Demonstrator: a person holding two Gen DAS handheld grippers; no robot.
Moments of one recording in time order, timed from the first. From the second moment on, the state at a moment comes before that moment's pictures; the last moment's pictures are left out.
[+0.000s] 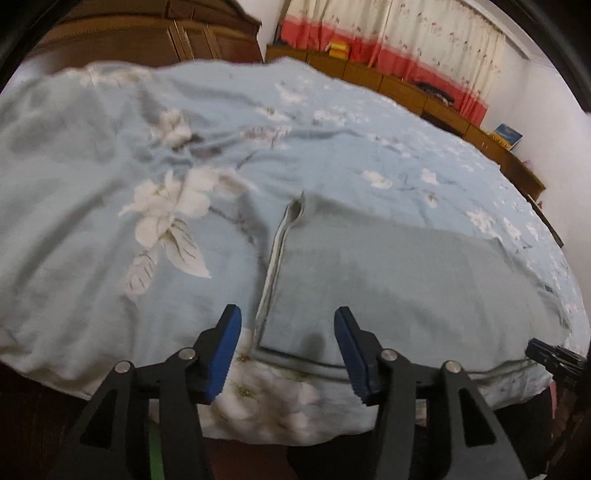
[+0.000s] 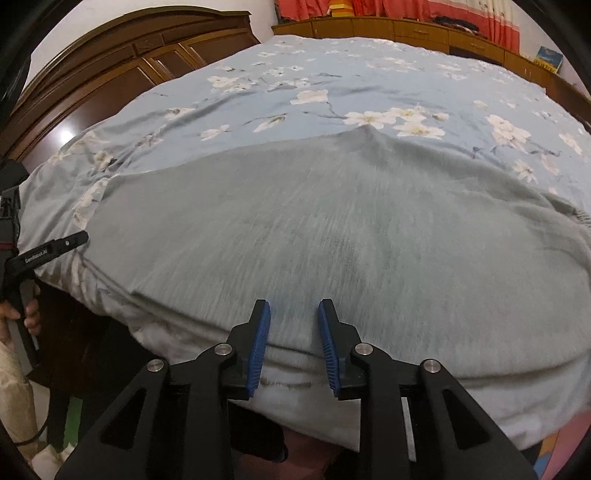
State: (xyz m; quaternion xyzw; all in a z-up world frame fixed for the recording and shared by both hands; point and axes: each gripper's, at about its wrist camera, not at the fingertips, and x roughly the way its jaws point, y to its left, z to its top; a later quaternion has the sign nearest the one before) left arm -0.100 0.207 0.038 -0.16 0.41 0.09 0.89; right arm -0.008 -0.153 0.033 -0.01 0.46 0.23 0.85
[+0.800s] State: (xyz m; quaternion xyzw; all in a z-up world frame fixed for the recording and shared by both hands) left arm -0.078 0.189 0.046 -0.15 0.40 0.09 0.90; right arm 0.008 -0.155 0.012 0.04 0.49 0.24 0.84
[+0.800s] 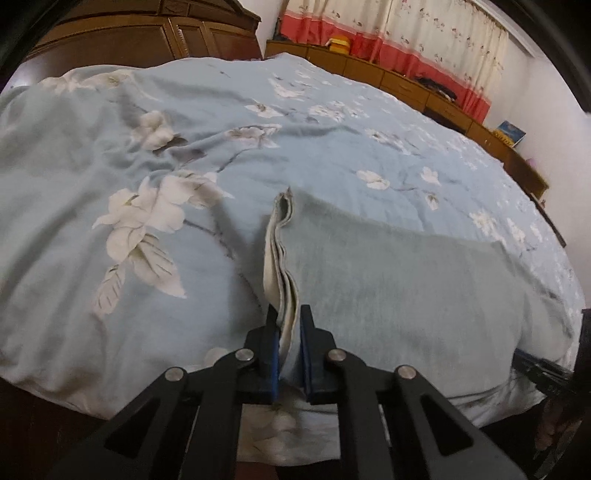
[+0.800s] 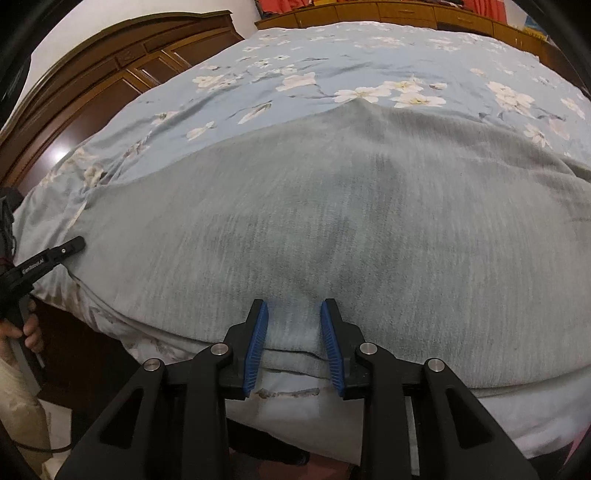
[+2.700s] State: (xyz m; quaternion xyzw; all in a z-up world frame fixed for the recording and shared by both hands) left arm -0.007 -0.024 0.166 -0.11 0.30 -0.14 0.94; right arm -0.021 -0.266 0.083 0.06 0.43 0.14 0.89
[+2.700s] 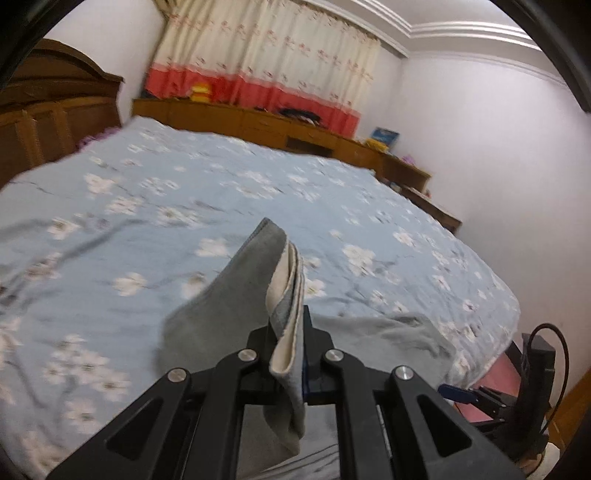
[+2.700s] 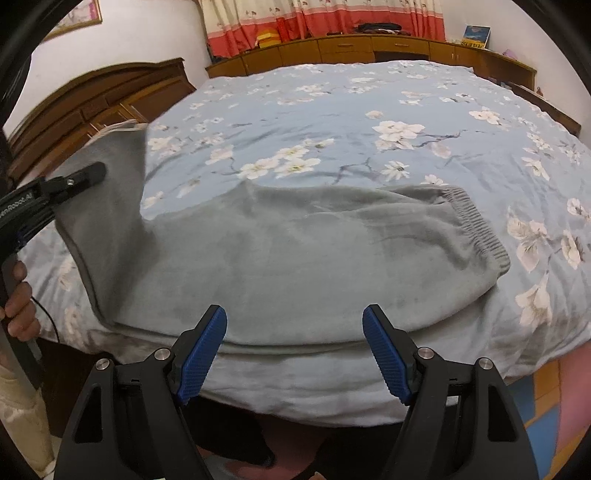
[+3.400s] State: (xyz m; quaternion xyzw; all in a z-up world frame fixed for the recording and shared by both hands) left arm 0.049 -0.109 0.055 -0.09 0.44 -0.18 0.87; right arm 0.084 -0.265 0.066 0.14 0.49 0.21 0.84
